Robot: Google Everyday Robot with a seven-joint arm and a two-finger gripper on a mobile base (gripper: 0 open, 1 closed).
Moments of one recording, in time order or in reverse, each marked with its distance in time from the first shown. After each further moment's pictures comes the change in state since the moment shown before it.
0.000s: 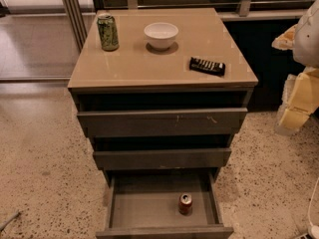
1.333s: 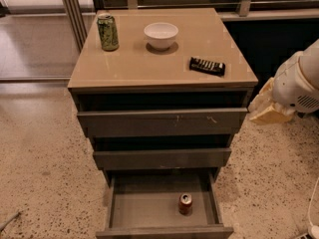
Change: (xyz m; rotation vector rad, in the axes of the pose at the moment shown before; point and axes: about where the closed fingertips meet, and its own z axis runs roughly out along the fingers) arm 0.017 0.001 0.090 -0.003 -0.101 0.037
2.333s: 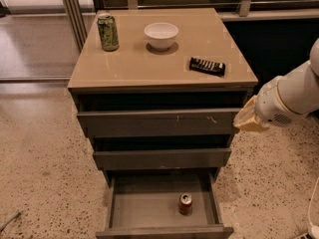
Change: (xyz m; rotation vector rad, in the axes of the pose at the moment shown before) arm 0.009 -0.011 0.071 0.020 -0.088 0.029
